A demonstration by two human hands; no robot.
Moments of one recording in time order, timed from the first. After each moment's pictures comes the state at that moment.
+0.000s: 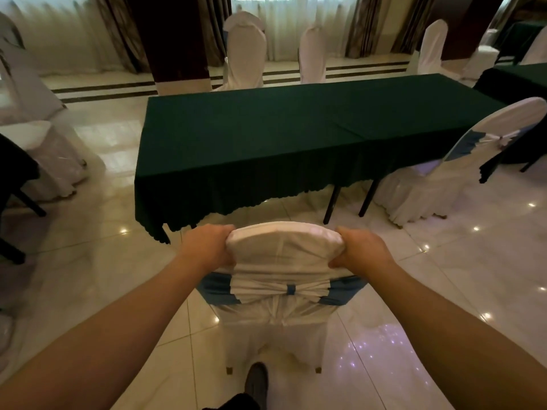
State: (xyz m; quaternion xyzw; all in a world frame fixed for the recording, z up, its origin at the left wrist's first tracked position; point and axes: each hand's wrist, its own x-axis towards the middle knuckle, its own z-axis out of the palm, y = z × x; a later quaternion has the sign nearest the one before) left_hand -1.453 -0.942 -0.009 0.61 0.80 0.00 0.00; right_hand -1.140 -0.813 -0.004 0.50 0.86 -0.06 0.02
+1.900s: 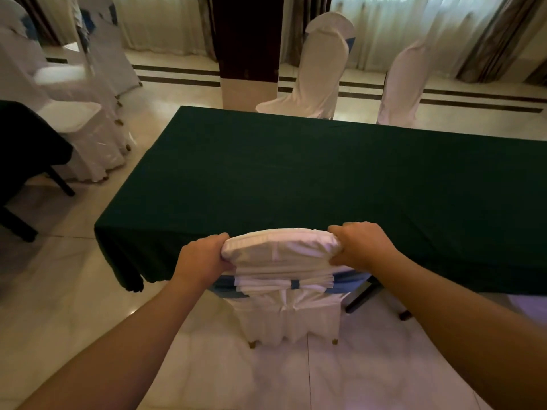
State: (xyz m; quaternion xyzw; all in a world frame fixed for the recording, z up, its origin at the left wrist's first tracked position) left_hand -1.570 -0.518 -0.043 0.42 0.90 0.10 0.04; right_hand -1.344 -0.255 0.014 0.21 0.97 0.07 0.09
